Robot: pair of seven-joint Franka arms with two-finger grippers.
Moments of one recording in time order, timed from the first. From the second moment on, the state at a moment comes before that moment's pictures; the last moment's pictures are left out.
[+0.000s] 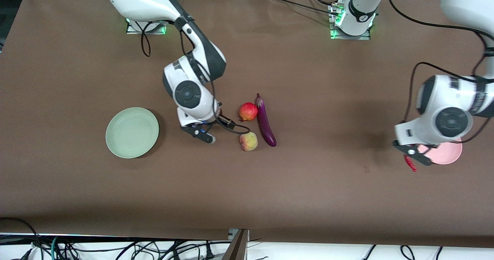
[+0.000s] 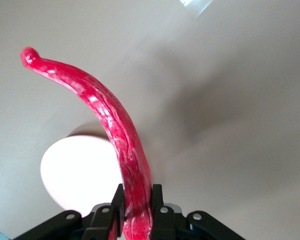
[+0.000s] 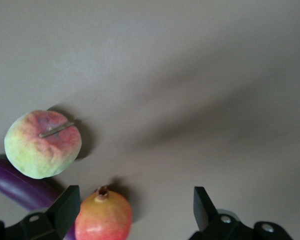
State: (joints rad) left arm 0.23 0.49 -0.17 -1.66 0.46 1.96 0.53; right arm 0.57 0.69 0.05 -1.44 0.12 2.10 1.06
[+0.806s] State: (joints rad) left arm 0.50 0.62 -0.19 -1.69 0.46 2.19 0.78; right arm 0.66 0.78 0.05 -1.43 0.21 2.28 1.26
